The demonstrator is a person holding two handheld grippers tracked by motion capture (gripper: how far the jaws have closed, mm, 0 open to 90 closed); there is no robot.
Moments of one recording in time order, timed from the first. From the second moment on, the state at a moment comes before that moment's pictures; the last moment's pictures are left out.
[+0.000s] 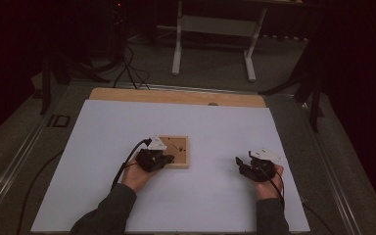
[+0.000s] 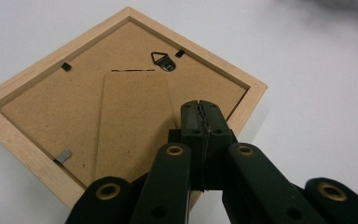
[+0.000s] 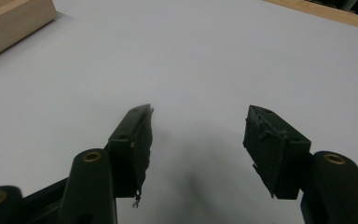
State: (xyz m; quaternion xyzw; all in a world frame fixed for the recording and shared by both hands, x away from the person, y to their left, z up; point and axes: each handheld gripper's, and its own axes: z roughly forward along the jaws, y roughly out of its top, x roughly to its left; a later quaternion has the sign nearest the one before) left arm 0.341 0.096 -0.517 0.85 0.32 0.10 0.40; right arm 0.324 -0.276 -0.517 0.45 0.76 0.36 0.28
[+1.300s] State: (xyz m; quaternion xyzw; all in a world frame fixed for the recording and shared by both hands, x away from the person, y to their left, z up) left arm 0.321 0.163 -0.515 0.80 0.42 0.14 0.41; right arm 0.310 -0.212 -0.513 0.38 0.80 0.40 0.23
